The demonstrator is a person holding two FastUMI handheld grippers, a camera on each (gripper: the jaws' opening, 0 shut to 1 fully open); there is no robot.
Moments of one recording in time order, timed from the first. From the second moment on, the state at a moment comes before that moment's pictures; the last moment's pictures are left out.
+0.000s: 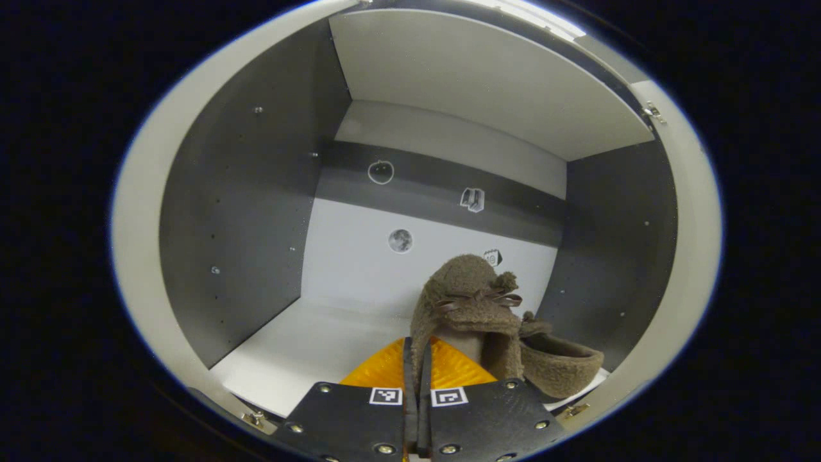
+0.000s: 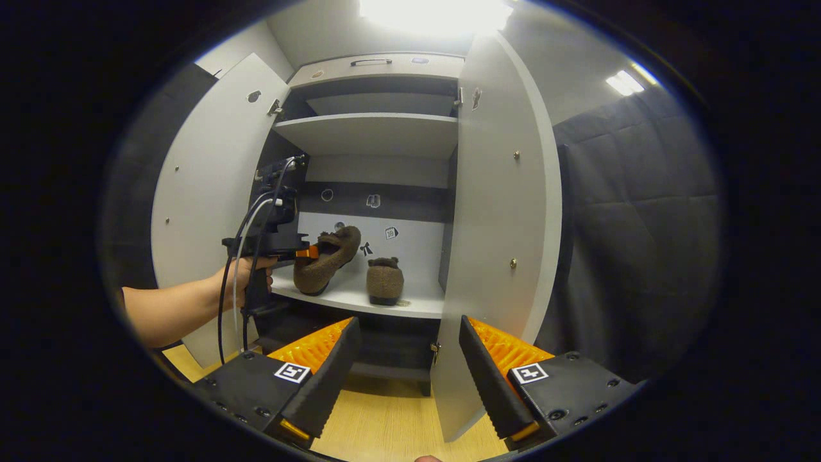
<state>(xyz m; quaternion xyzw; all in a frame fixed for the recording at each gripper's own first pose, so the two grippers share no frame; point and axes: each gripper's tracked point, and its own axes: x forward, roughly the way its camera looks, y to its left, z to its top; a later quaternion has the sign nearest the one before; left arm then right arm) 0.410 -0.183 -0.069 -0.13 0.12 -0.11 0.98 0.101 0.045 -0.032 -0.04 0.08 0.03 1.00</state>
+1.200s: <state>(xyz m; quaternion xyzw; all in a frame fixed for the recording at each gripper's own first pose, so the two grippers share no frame) 0.286 -0.165 0.051 -0.05 -0.01 -0.11 0.99 0.059 0.006 -0.011 -0.01 0.06 0.04 1.00</state>
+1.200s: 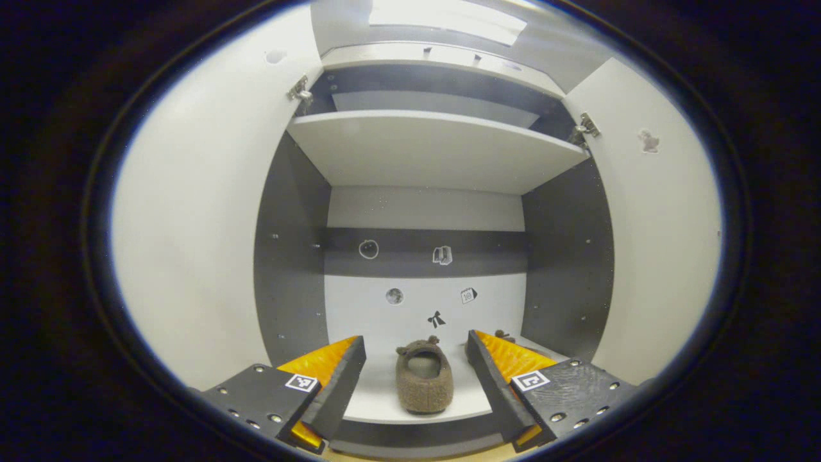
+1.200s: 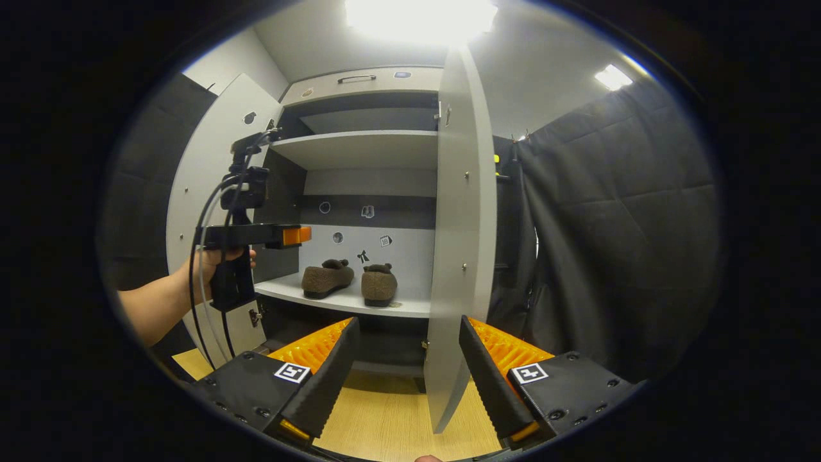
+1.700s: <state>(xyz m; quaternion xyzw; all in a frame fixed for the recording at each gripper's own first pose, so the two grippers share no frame) 0.218 -0.174 0.064 -0.04 -0.02 -0.10 0.99 0.041 -0.061 0.004 -0.01 0.05 0.02 1.00</state>
